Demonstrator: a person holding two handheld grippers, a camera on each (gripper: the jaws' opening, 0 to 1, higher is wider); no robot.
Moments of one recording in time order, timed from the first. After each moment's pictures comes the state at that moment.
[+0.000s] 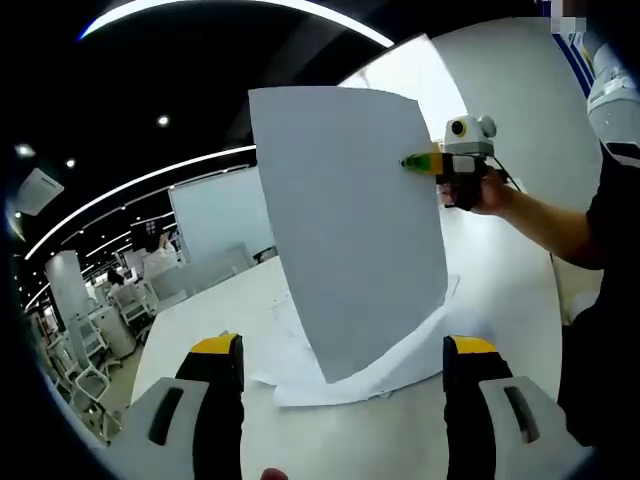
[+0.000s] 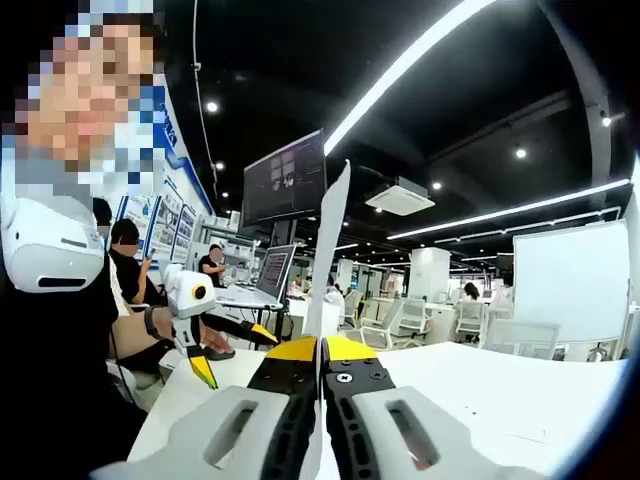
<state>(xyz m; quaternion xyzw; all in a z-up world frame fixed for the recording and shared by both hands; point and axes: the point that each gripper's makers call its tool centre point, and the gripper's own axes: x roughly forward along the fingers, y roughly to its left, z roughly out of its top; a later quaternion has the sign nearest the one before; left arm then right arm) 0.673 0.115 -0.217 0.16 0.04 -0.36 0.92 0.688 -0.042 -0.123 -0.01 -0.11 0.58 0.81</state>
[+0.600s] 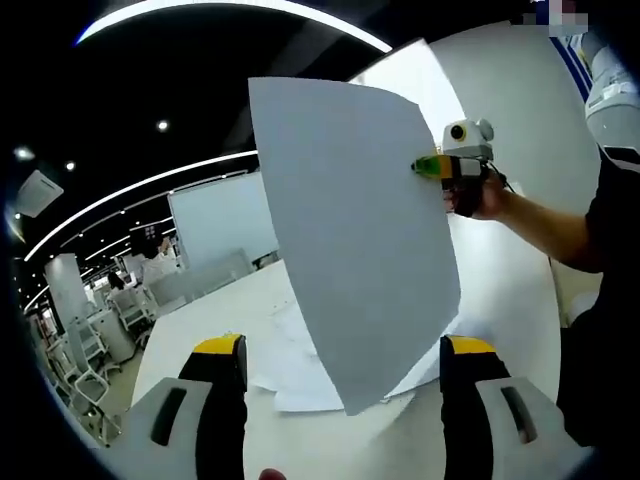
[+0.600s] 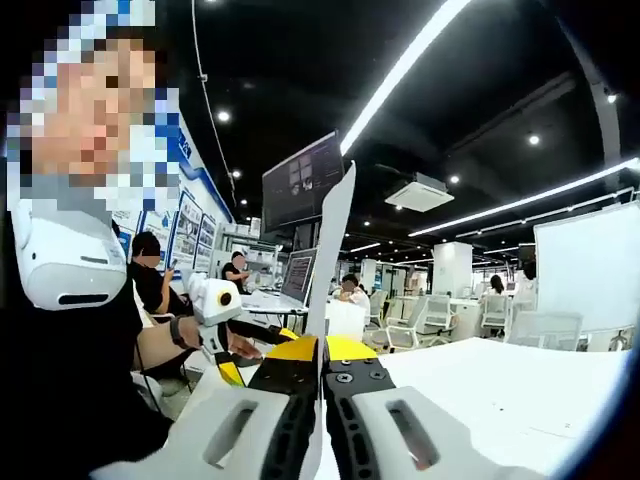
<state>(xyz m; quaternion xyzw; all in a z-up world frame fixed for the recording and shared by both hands) 0.671 0.112 -0.212 0.16 0.03 -0.36 0.92 0.668 -0.034 -0.124 0.01 -0.09 0.62 0.78</state>
